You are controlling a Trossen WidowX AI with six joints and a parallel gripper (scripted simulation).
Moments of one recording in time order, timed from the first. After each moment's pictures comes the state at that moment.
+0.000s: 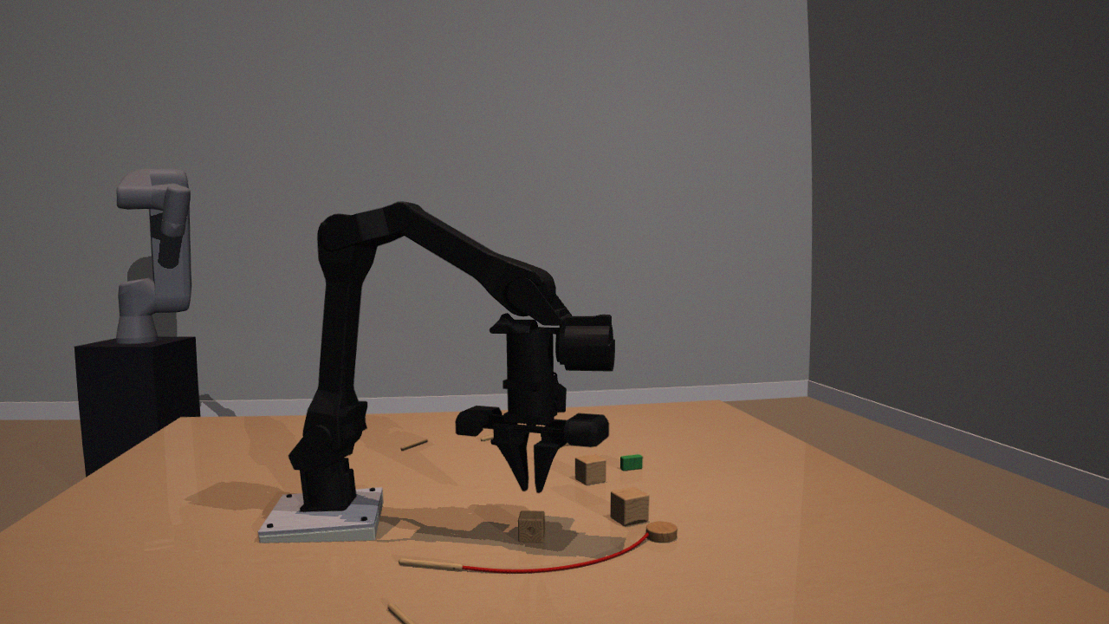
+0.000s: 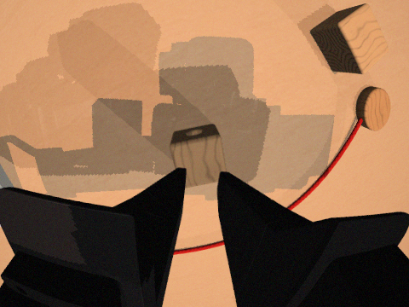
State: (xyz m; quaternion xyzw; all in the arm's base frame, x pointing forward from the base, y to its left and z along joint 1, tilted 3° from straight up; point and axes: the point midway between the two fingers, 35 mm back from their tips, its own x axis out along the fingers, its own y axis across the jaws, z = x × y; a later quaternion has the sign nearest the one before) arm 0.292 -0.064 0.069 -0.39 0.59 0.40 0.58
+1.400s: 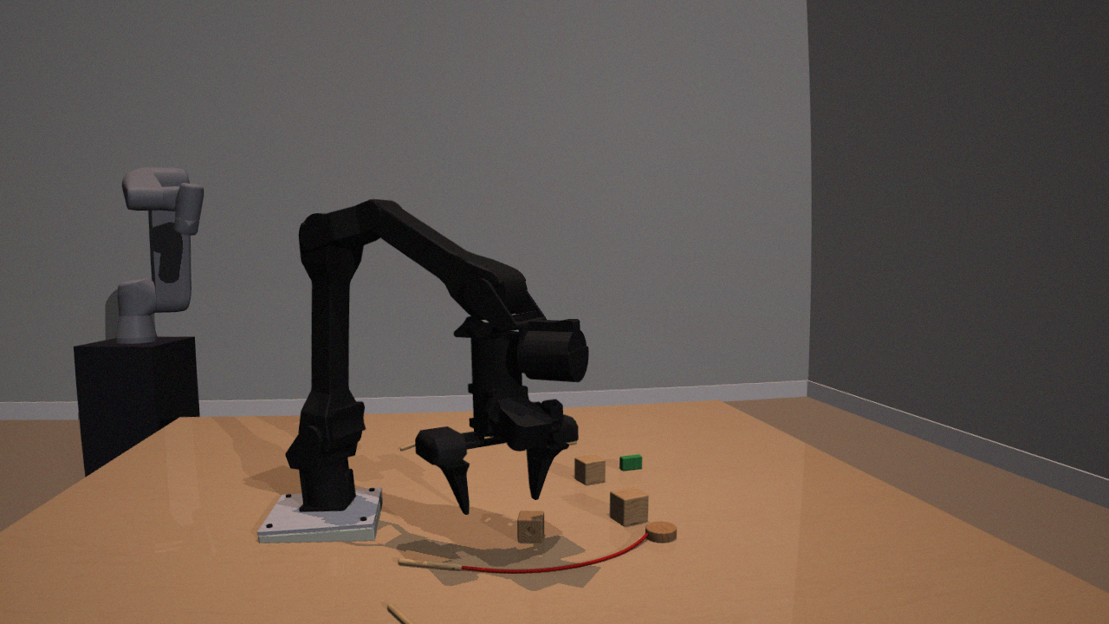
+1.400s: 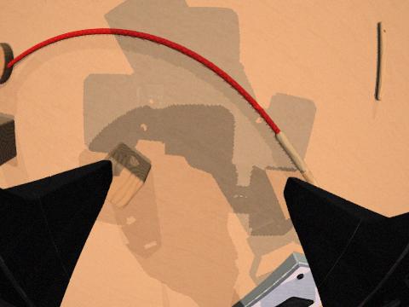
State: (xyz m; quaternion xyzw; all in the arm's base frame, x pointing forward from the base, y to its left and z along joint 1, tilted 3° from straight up) arm 0.256 -0.124 0.071 0.35 0.62 -0.35 0.61
